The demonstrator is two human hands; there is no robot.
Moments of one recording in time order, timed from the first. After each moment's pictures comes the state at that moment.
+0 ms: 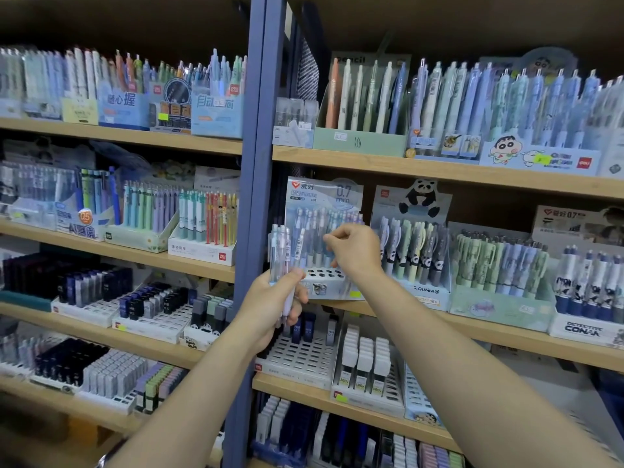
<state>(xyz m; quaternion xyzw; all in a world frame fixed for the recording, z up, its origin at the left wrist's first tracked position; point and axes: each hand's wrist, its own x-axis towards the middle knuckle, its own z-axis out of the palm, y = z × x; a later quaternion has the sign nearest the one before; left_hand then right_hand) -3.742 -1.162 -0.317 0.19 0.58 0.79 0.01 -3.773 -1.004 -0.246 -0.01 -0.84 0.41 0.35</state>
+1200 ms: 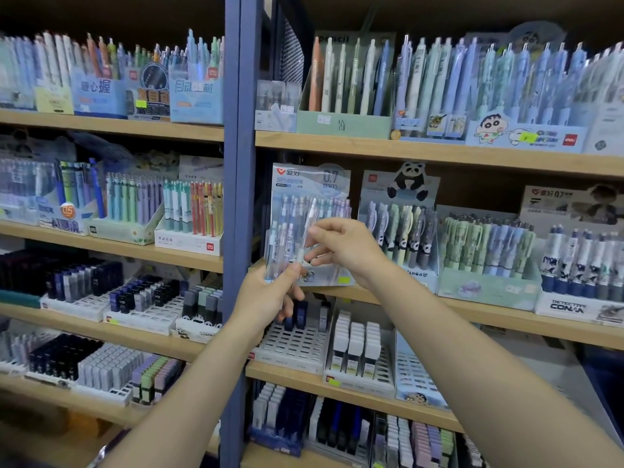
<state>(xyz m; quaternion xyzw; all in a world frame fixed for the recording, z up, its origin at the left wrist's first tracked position) -3.739 -1.149 -0.327 0.17 0.65 0.74 -0.05 -3.731 -0.995 -0.246 0.11 -0.78 0.60 0.15</state>
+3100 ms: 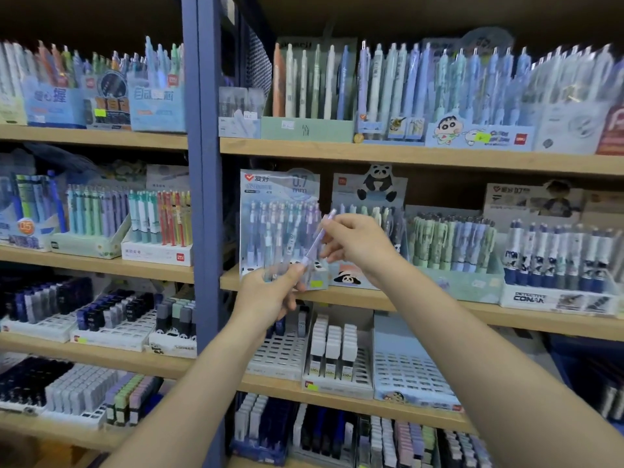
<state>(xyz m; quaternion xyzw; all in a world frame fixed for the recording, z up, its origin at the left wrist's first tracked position) -3.727 -1.106 -0.312 0.17 0.62 0.76 -0.03 -3.698 -0.949 -0.229 0.06 -0.81 0.54 0.22</state>
